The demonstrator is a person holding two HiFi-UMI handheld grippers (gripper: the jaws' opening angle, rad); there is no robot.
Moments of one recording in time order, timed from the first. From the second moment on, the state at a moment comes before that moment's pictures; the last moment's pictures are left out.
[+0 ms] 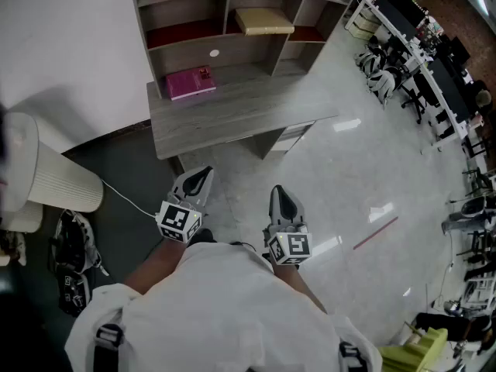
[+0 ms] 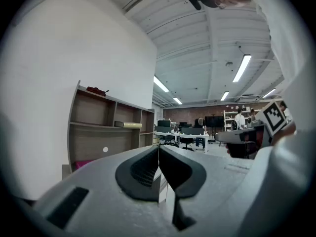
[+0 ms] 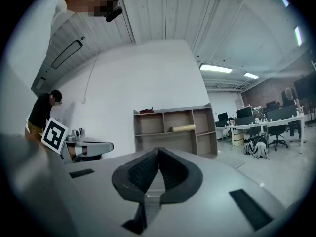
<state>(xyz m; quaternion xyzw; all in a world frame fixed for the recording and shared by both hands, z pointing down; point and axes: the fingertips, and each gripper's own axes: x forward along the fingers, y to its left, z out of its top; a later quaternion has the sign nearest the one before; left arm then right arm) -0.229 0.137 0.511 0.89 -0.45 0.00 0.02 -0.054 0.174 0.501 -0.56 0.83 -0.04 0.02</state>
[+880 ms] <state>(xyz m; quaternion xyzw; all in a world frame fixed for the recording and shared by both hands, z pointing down) -0.168 0.171 0.512 0.90 -0.43 0.03 0.04 -0.010 0.212 0.503 -0.45 0.89 -0.06 0.08</state>
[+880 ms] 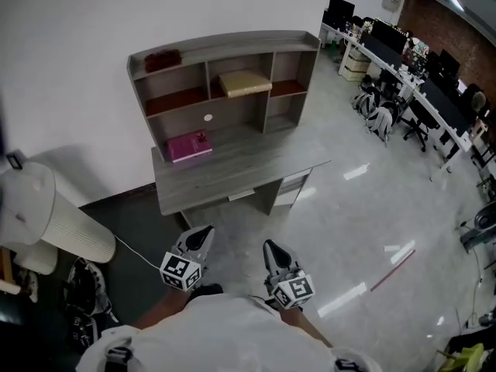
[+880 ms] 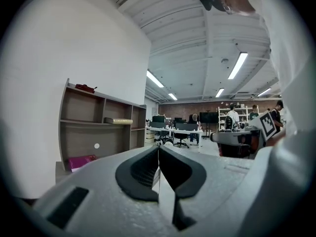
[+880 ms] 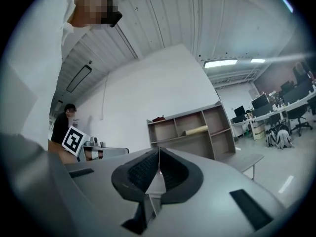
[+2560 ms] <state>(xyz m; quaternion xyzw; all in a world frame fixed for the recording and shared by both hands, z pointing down) -0.139 -0.068 0.570 0.91 -0.39 -0.02 0.16 0.029 -0.008 0.547 -0.52 0.84 -0.15 0.02</state>
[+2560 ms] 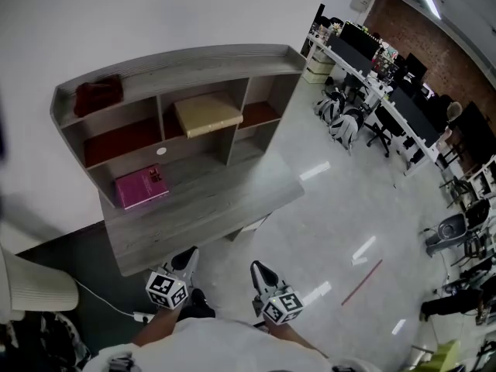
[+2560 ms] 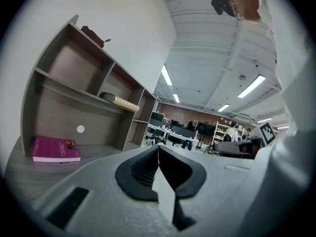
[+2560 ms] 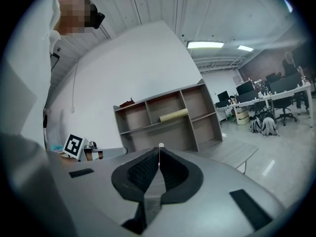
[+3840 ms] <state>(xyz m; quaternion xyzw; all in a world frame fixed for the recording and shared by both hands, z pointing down) -0.105 -0.220 0.529 0.90 -0.43 0.04 0.04 0.053 -0.230 0.521 -0.42 0.89 -0.19 0.05</state>
